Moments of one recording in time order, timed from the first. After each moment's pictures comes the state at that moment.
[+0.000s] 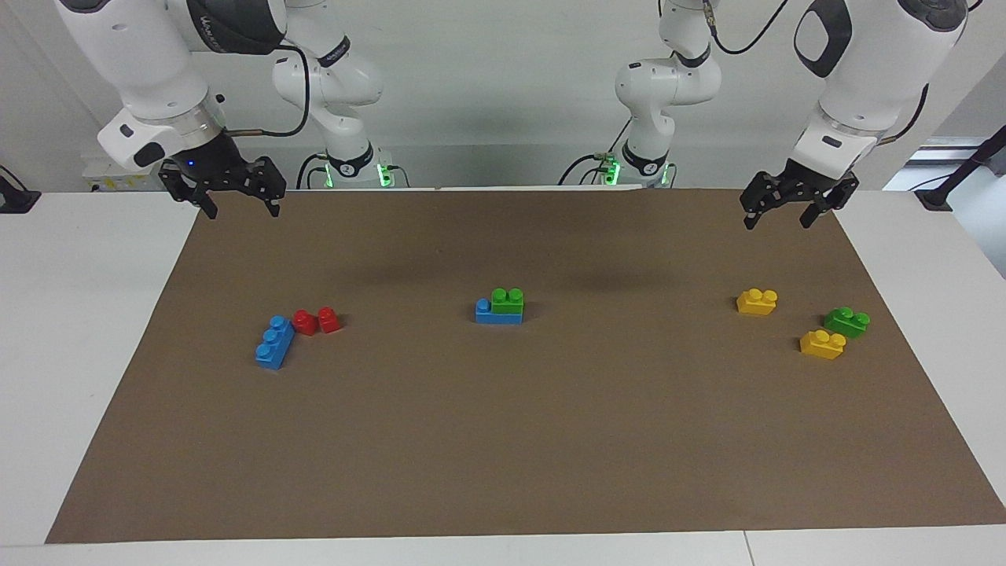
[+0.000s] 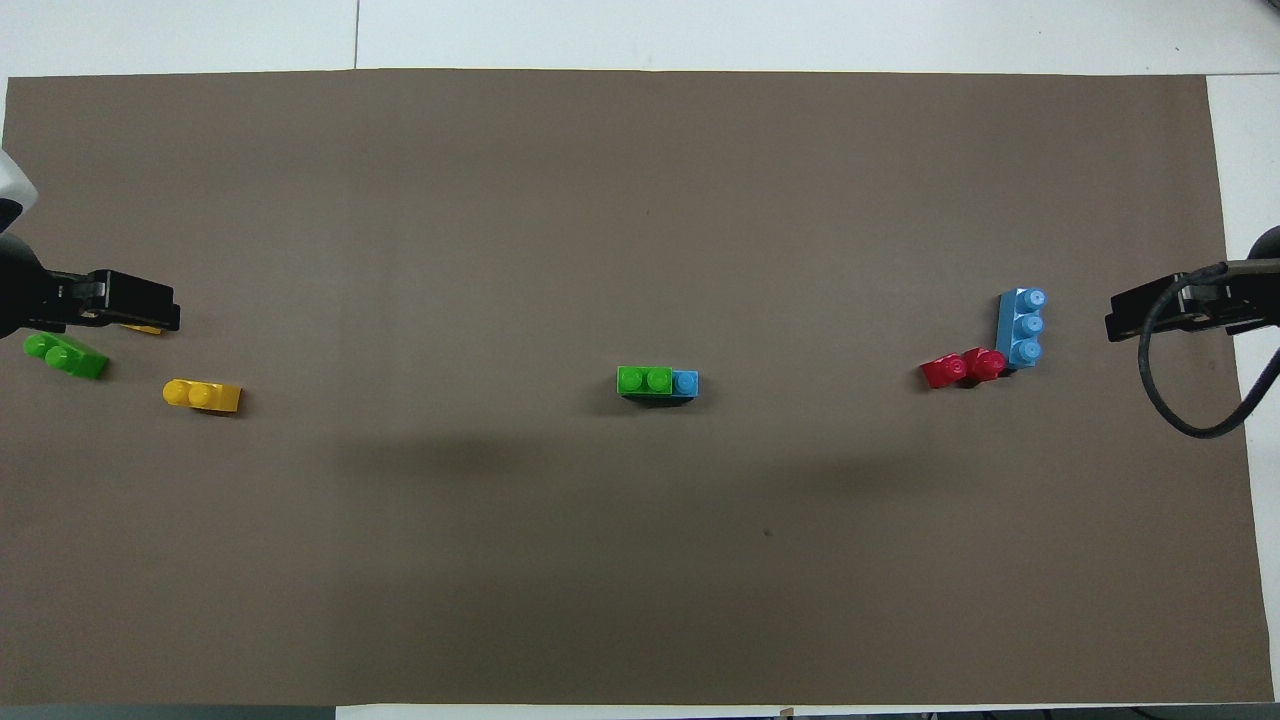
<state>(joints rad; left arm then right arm) 0.00 -0.04 -0.05 -1.68 0.00 1.65 0.01 -0.07 -0.02 0.06 -1.61 -0.02 1.52 -0.03</state>
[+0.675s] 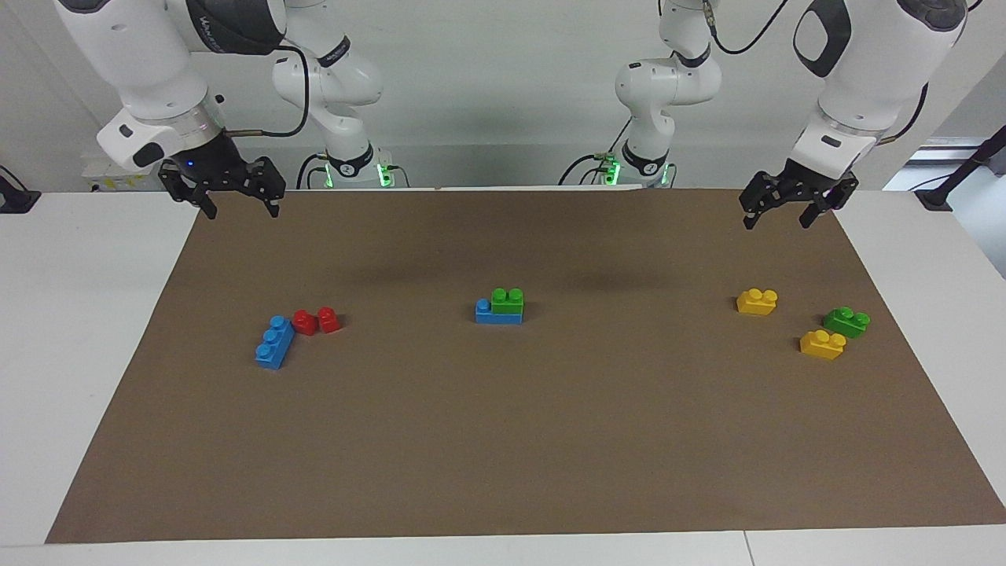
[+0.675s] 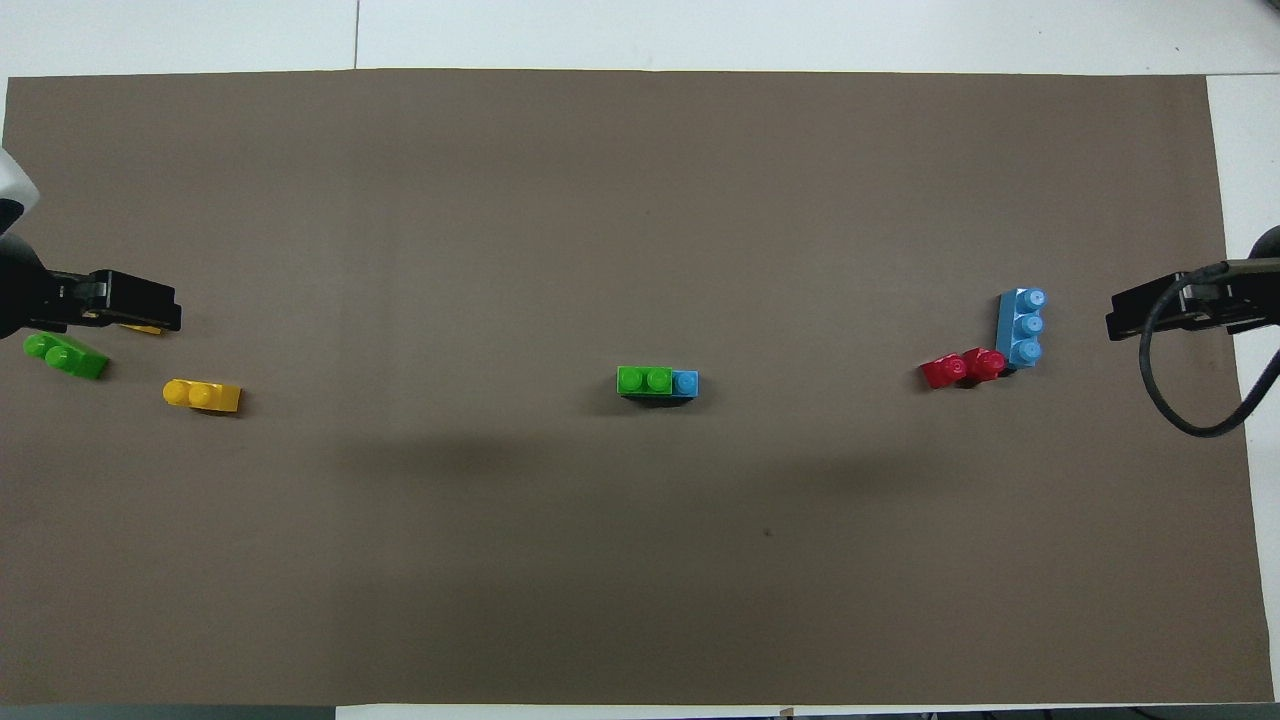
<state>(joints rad) 0.00 -0.04 -0.06 -1.68 0.00 1.65 0.01 -0.07 -0.02 0.06 -1.61 -0.02 1.53 -0.03</state>
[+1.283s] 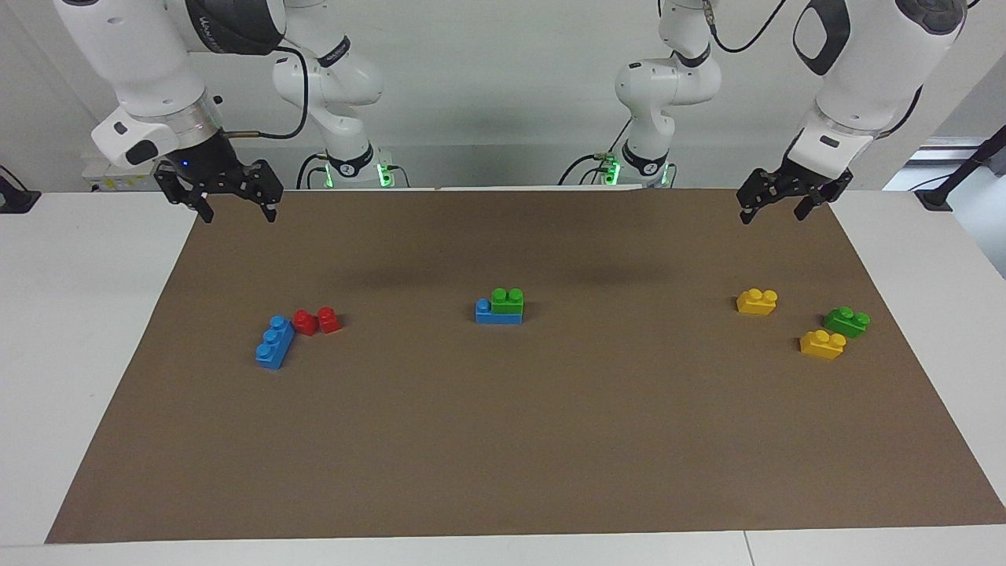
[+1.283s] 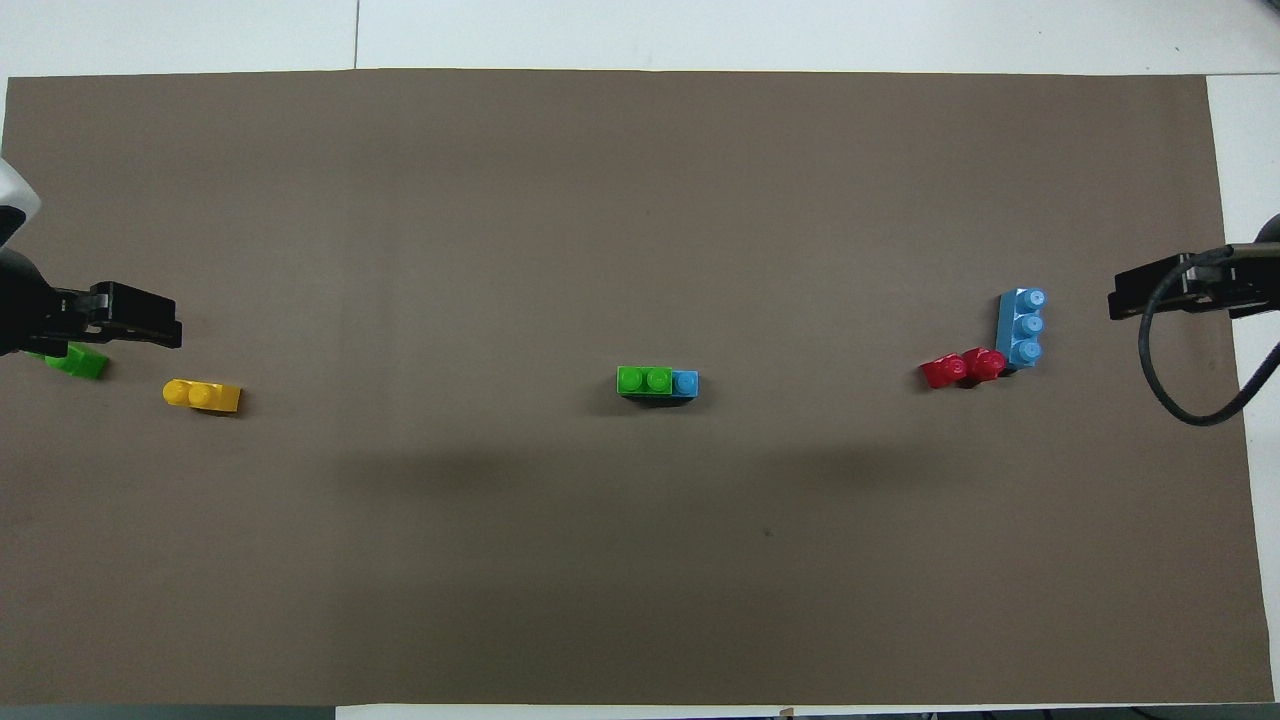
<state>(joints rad) 0.00 -0.05 -0.06 -1.69 0.00 1.59 -0.10 -0.07 -0.02 0.06 -1.61 -0.02 1.59 0.08</state>
